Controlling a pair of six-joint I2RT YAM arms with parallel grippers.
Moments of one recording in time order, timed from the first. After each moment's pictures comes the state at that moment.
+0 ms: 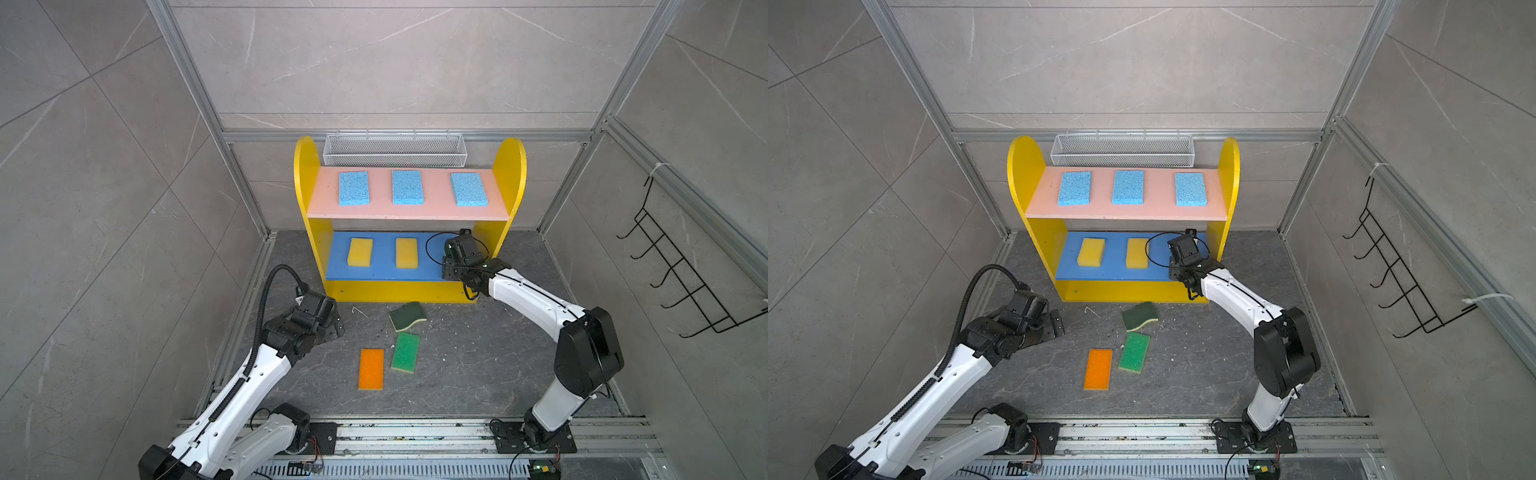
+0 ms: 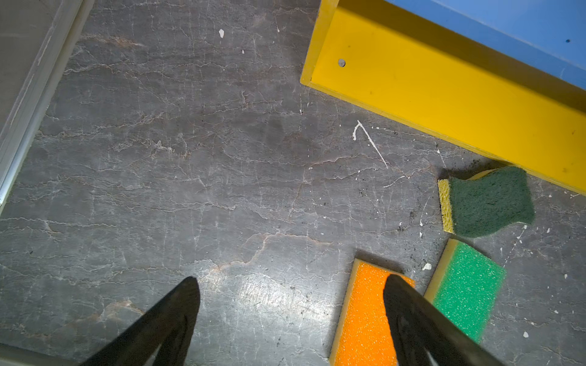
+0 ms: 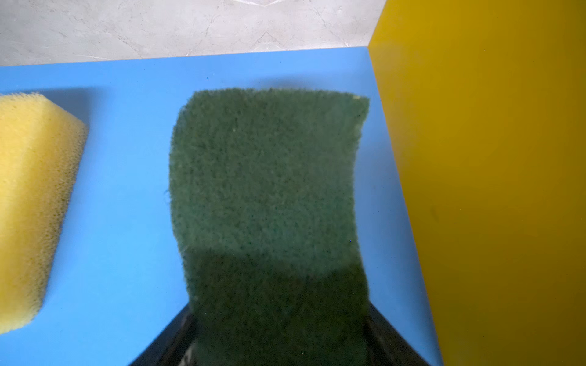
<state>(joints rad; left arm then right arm) -0.46 0.97 0.90 -0.98 -0.28 -0.68 0.47 1.72 1.36 -0.47 0.37 0.38</state>
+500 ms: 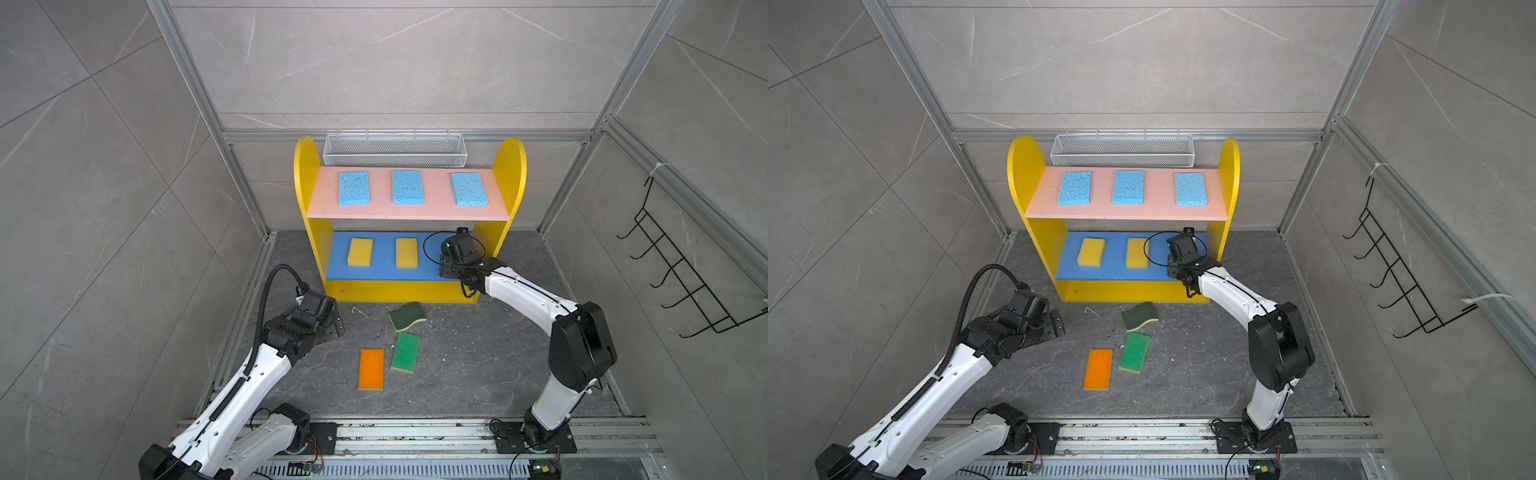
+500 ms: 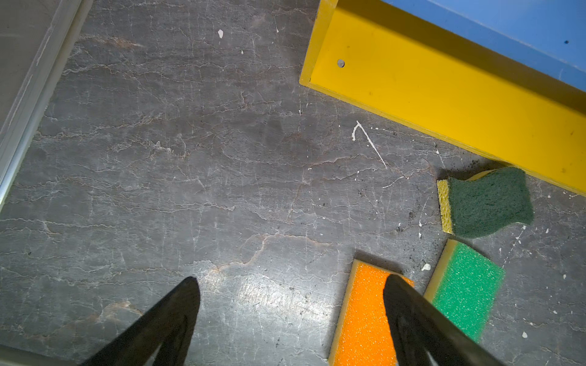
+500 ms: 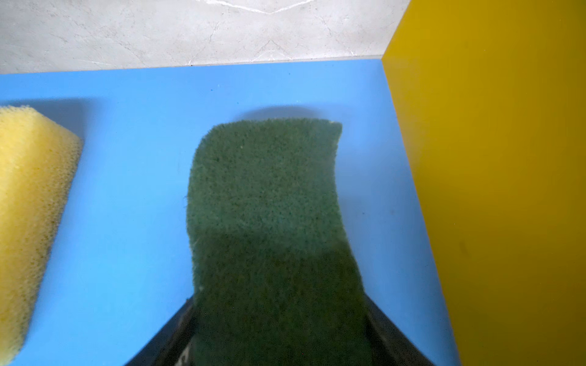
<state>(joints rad) -0.46 0.97 0.90 -0.98 -0.28 -0.68 0.46 1.76 1.38 -0.43 0.37 0.36</state>
